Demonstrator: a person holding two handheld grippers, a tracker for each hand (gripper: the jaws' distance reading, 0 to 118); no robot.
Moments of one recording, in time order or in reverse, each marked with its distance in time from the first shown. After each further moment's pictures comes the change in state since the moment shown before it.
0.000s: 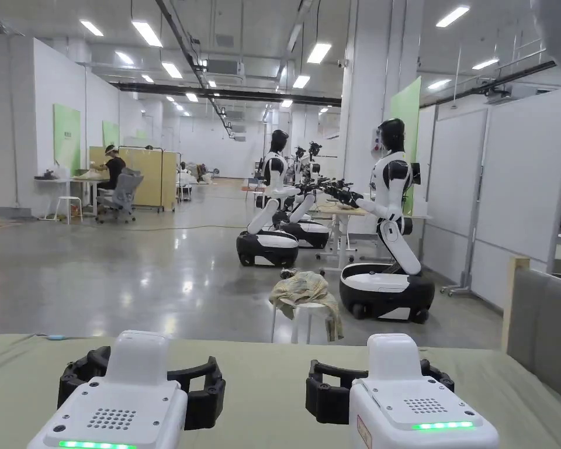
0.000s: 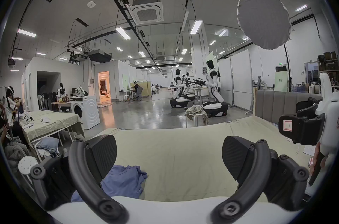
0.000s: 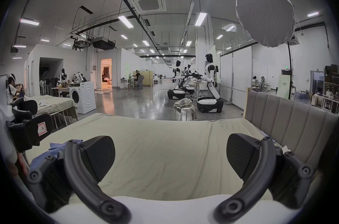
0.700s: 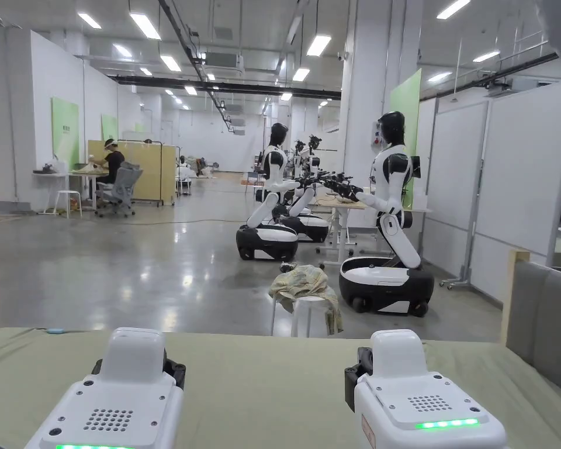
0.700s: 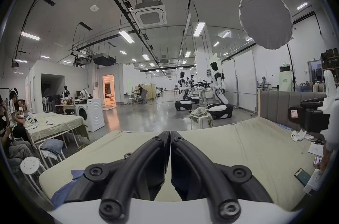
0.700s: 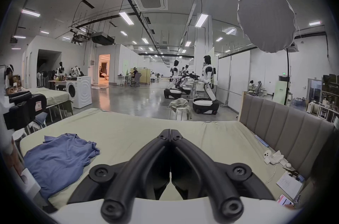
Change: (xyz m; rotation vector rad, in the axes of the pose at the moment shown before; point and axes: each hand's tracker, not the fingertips) left arm -0.005 -0.005 0.003 0.030 0.031 -0.005; right arm -0.005 -0.006 -0.001 -0.001 -0.032 0.059
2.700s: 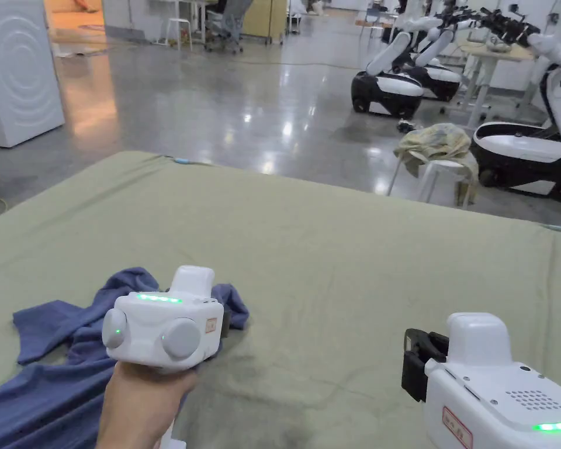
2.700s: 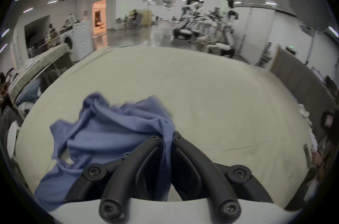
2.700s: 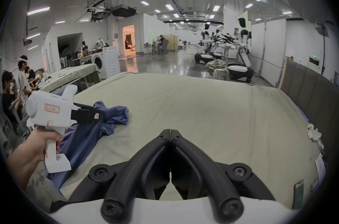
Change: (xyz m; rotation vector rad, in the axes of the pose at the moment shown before) left arm -0.151 -0.199 -0.190 -0.660 -0.107 0.161; right arm -0.116 -0.109 -0.086 -0.310 0.277 -0.019
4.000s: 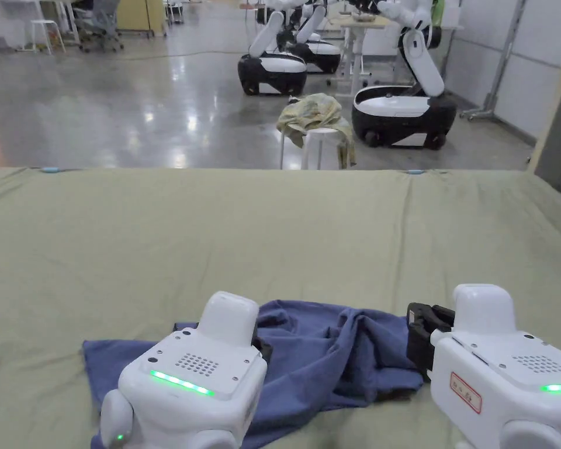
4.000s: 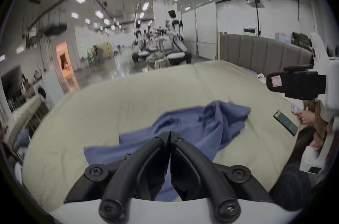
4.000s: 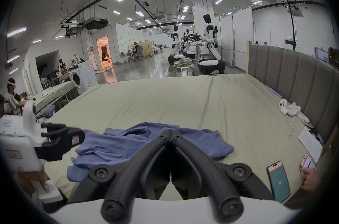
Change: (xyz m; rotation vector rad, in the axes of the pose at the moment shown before) left arm 0.223 -0.077 0.108 0.140 -0.198 -0.345; right arm 0.138 -0.047 0.105 0.036 -0.176 -0.160
